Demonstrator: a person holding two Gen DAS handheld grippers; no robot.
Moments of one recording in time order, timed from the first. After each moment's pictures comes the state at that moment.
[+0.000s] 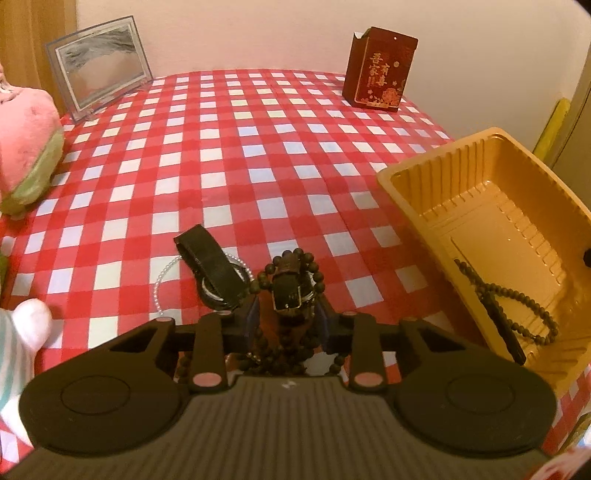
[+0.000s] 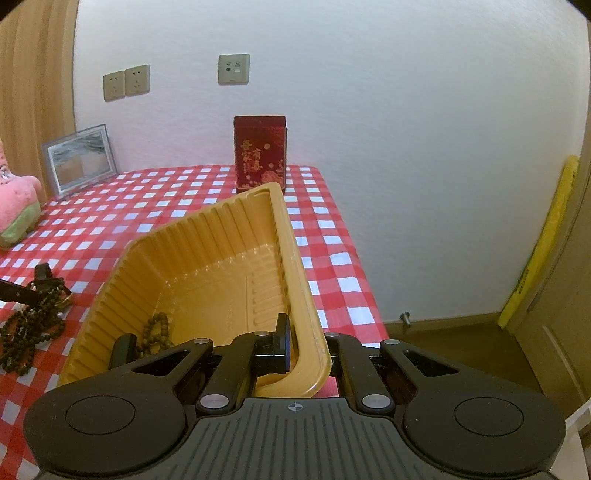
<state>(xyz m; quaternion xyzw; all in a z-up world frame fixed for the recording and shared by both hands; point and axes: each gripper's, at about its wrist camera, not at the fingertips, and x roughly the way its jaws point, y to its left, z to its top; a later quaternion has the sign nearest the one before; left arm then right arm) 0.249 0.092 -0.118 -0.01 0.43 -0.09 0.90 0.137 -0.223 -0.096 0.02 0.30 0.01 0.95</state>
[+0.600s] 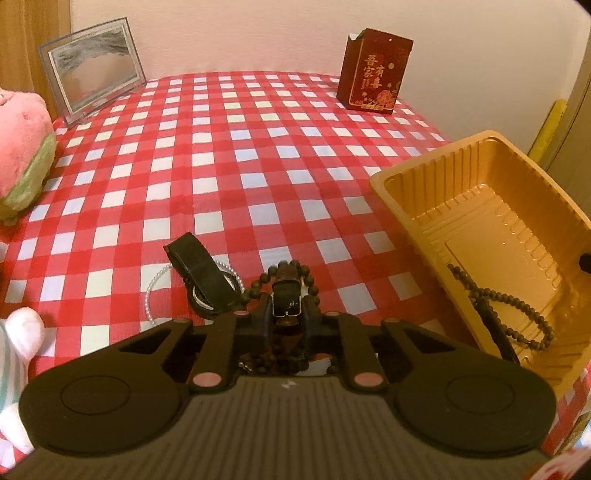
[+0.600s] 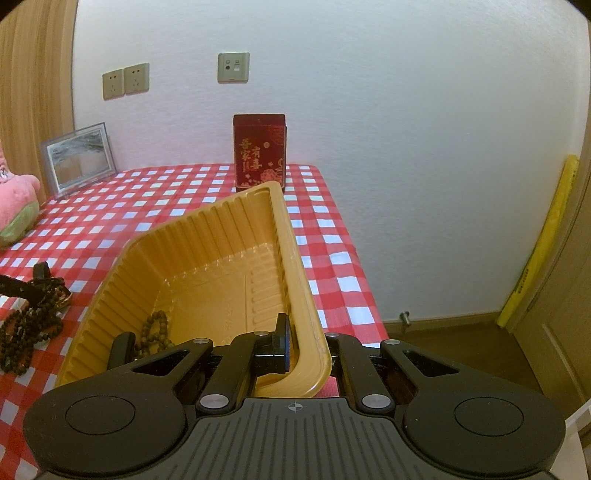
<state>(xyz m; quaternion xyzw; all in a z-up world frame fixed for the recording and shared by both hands) 0.253 0.087 -0.113 -0.01 0.43 -0.10 0.90 0.139 -0.222 -0.096 0.02 0.30 0.01 0.95</state>
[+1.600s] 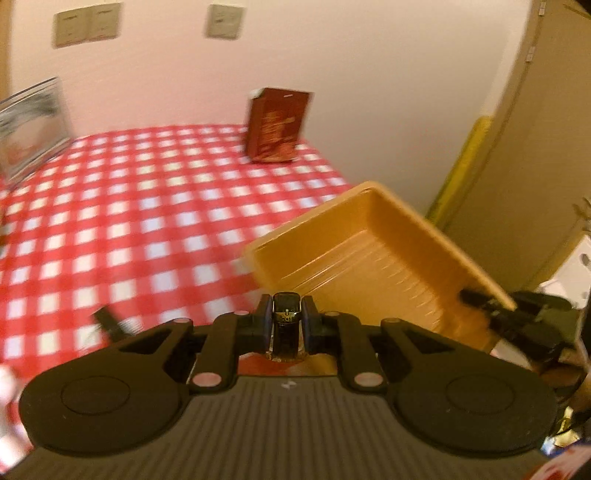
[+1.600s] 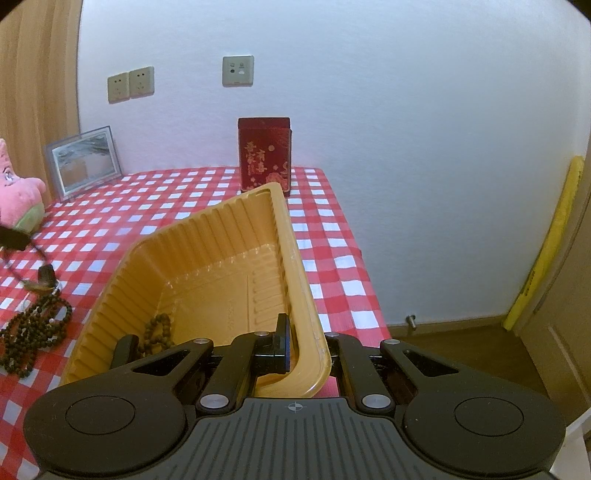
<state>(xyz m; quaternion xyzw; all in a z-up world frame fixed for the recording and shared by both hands) 0.237 0.032 -0.031 -0.03 0.38 -0.22 0.90 0.137 -0.225 -0.096 0.02 0.29 0.02 0.96</state>
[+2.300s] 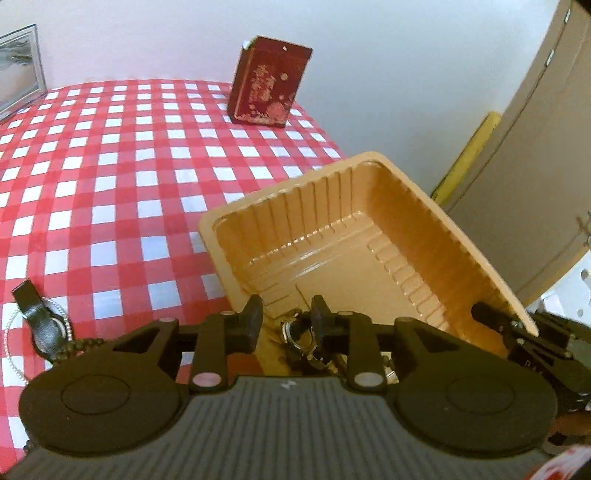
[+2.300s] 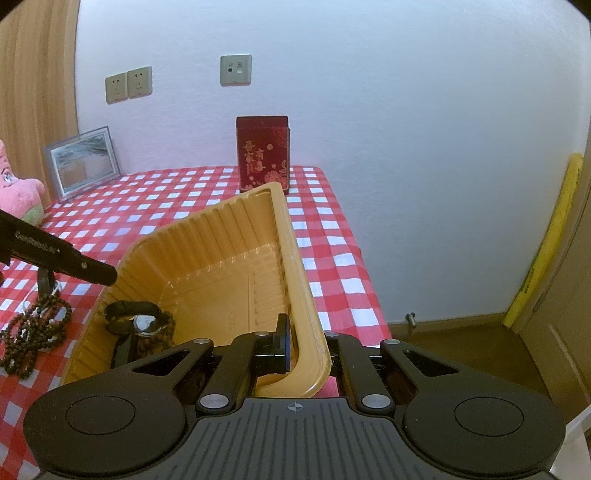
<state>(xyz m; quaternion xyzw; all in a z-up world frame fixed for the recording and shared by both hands) 0.277 -0.006 -0.085 -0.07 0.42 -0.21 0.88 0.138 -0.226 -0.096 0.02 0.30 0.01 0.95</state>
